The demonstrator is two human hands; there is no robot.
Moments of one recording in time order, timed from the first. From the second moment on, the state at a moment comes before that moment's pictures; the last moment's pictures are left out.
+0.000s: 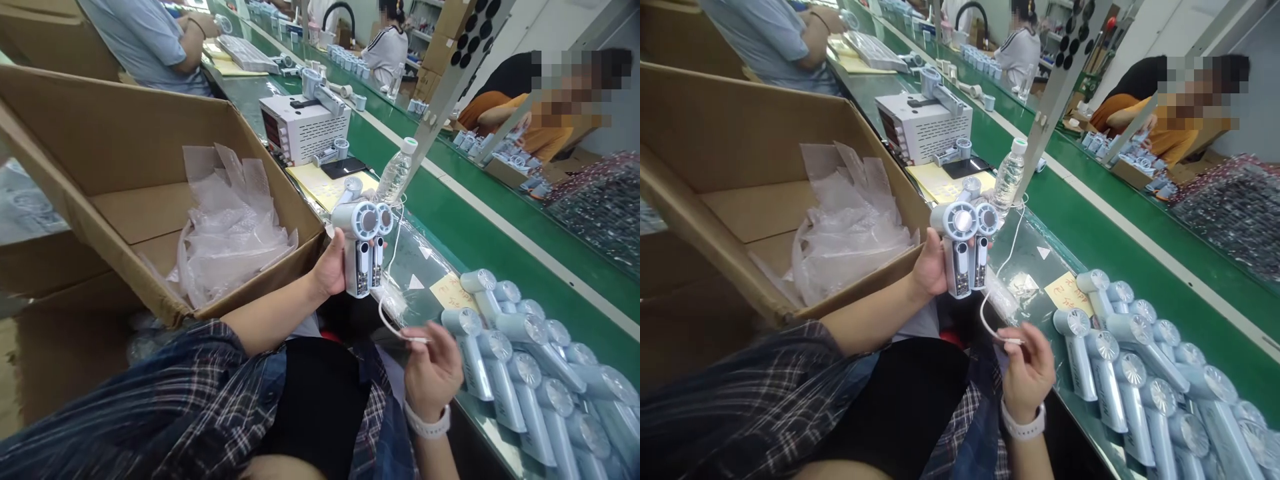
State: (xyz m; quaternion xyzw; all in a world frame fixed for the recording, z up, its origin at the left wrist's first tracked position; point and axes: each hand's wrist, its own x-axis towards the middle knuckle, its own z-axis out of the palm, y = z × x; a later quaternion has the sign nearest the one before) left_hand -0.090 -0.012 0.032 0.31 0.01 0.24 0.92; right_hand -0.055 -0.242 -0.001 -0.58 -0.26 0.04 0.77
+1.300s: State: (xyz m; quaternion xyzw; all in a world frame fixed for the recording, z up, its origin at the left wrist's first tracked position) left_hand -0.096 -0.014 0.067 0.33 -0.02 0.31 0.89; right_hand -0.065 -0.161 0.033 -0.63 -0.37 0.19 0.65
